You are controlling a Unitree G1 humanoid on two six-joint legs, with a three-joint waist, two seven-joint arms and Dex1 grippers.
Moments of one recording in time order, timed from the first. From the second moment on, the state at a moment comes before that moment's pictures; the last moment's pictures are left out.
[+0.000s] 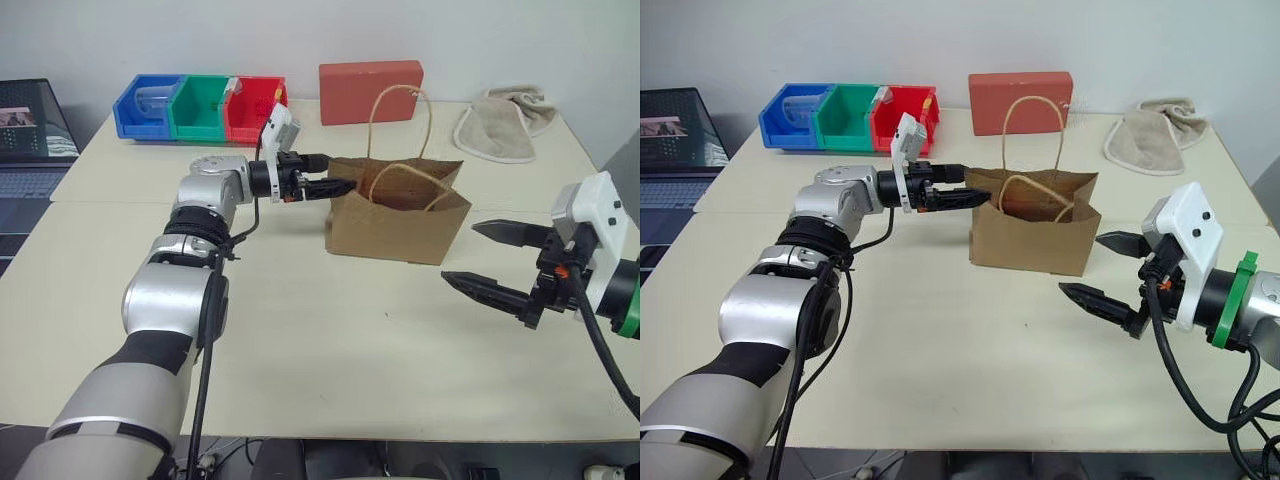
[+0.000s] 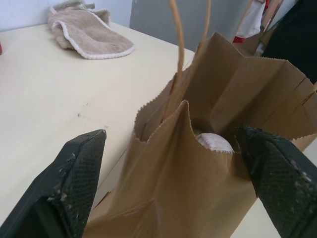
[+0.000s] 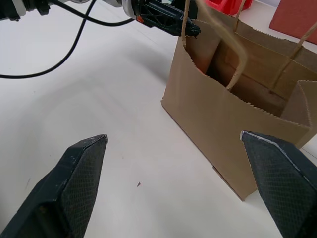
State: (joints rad) left arm -1.30 0.37 0.01 1.18 -0.21 0.19 -1.31; right arm -0.32 -0.98 -0.56 -0.81 1.28 1.26 0.39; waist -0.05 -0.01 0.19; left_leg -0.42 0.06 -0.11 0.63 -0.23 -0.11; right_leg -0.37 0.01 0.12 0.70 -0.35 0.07
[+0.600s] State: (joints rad) left arm -1.32 0.43 0.04 1.22 -0.17 0.19 -1.47; right arm -0.21 -1.11 -0.53 -0.80 1.48 1.08 0.30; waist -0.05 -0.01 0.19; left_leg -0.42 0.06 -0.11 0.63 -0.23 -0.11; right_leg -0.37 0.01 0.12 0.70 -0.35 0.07
